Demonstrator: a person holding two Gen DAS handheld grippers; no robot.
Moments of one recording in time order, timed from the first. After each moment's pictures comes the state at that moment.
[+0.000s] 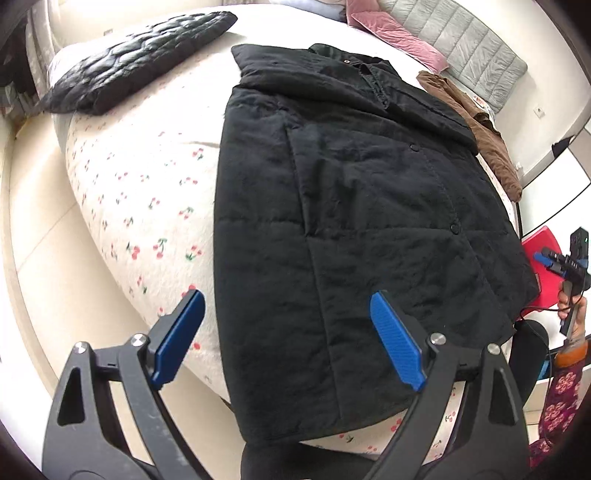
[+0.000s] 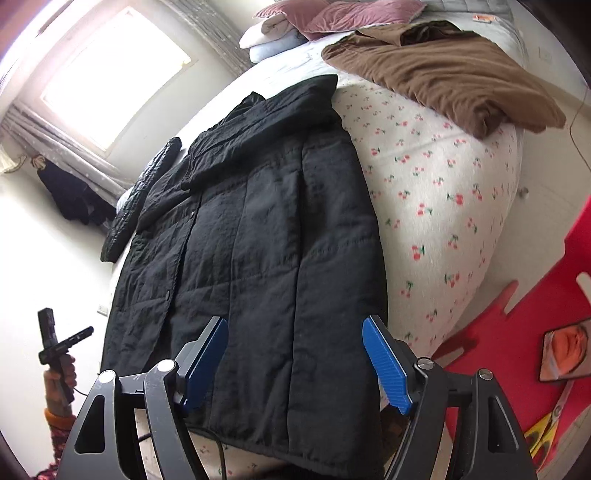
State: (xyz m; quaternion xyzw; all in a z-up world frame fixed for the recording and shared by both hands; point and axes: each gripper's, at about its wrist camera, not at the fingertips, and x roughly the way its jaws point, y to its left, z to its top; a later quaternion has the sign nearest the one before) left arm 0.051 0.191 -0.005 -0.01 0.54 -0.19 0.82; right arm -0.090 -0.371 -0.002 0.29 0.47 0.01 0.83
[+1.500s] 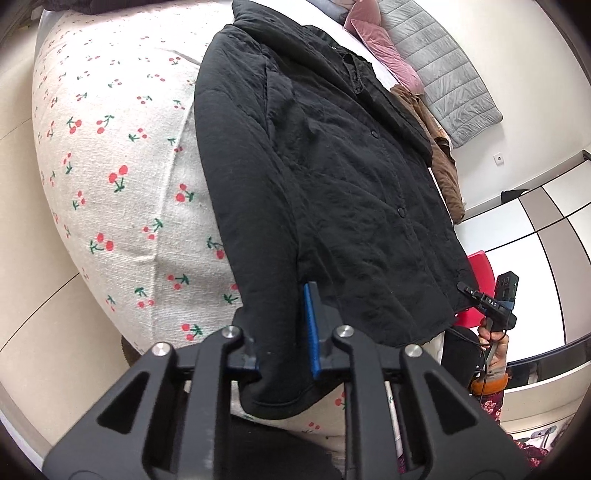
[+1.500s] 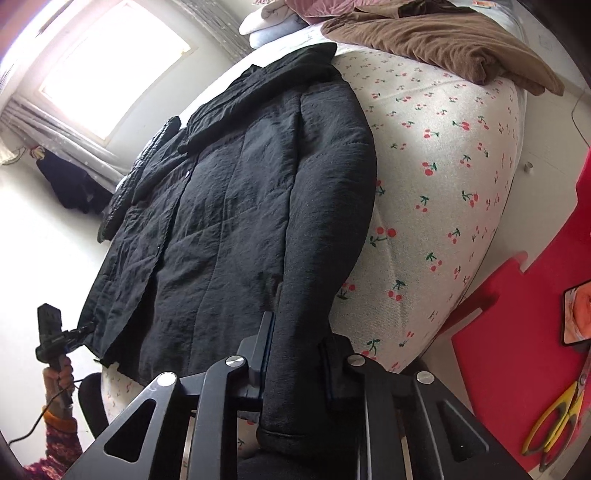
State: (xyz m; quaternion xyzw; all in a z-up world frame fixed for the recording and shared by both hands) left arm 0.013 0.201 -0.045 -0.17 0.56 -0.27 0.76; right arm -0.112 -0.337 -0.037 0.28 0.48 0.02 0.83
